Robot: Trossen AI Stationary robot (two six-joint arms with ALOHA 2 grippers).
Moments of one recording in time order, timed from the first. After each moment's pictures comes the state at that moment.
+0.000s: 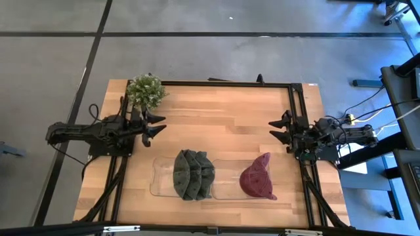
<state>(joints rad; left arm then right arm) 0.02 0.11 0.07 0.10 -0.24 -0.26 0.10 0.00 0.08 0.12 0.20 0.18</state>
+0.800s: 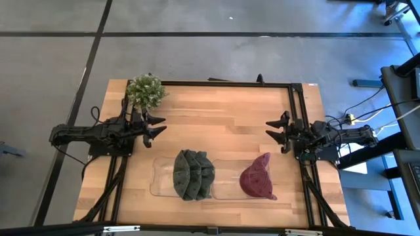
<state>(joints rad) 0.02 0.02 0.01 0.05 -0.27 -0.27 0.10 0.00 0.01 0.17 0.26 0.10</state>
